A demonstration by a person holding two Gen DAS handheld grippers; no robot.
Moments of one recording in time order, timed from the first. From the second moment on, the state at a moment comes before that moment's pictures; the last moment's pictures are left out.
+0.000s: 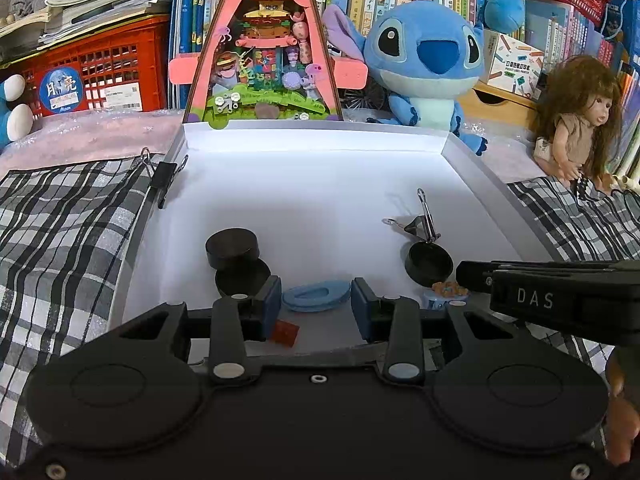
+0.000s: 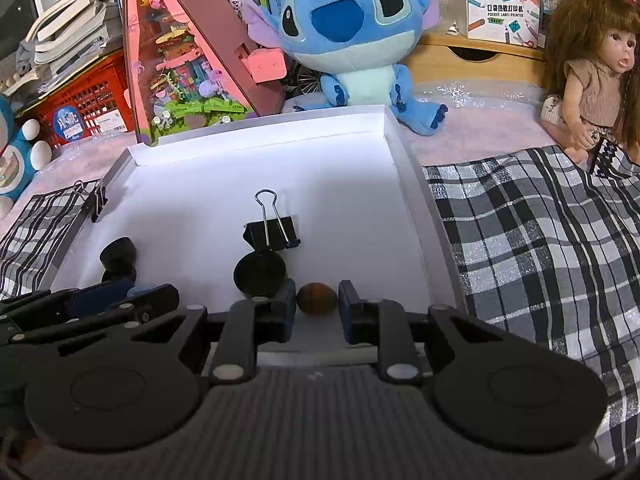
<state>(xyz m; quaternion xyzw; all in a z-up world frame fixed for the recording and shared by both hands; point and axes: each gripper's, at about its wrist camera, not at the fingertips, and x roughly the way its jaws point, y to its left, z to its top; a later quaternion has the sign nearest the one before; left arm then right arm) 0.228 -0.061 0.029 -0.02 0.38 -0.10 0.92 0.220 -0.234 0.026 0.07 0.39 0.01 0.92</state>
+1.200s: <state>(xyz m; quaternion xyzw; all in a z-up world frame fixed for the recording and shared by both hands) 0.088 -0.029 0.060 0.02 0.28 -0.18 0.94 0.086 -0.237 0.055 0.01 0.25 0.08 0.96</state>
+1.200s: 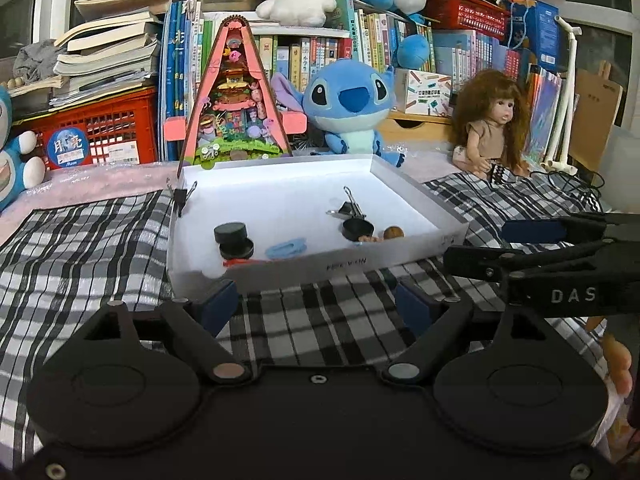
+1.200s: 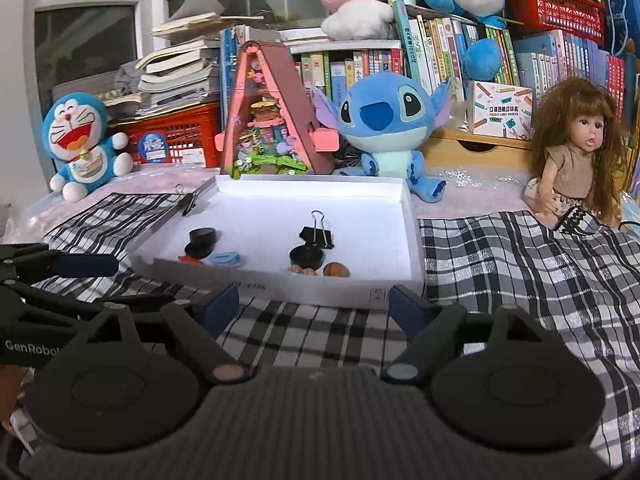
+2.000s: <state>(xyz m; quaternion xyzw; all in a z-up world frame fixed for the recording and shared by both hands) 0.050 -0.009 0.030 0.02 0.29 -0.17 0.94 0.036 -0.228 0.021 -0.03 0.25 0.10 0.96</state>
